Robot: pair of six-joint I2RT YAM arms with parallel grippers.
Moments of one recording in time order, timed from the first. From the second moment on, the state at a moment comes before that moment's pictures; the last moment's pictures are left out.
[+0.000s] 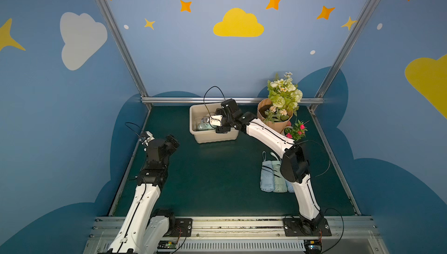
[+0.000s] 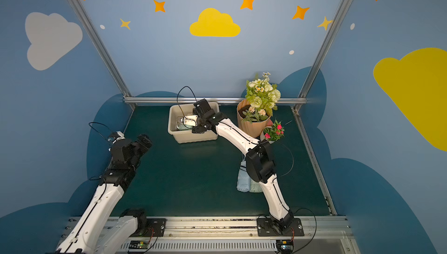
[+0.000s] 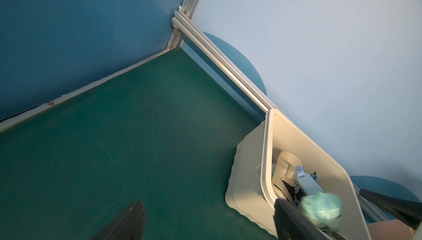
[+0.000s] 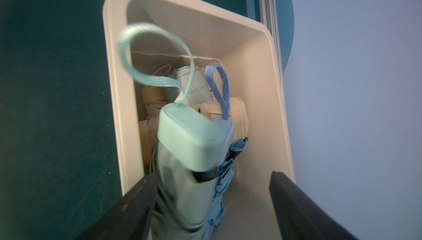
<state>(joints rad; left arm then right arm) 0.00 0.85 0.63 -0.22 -0.23 -0.71 0.78 2.21 2.07 -0.53 -0.06 -0.99</state>
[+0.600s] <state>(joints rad) 0.00 0.85 0.63 -0.21 -0.21 -0.70 0.84 1.77 1.65 -0.41 0.01 -0.71</state>
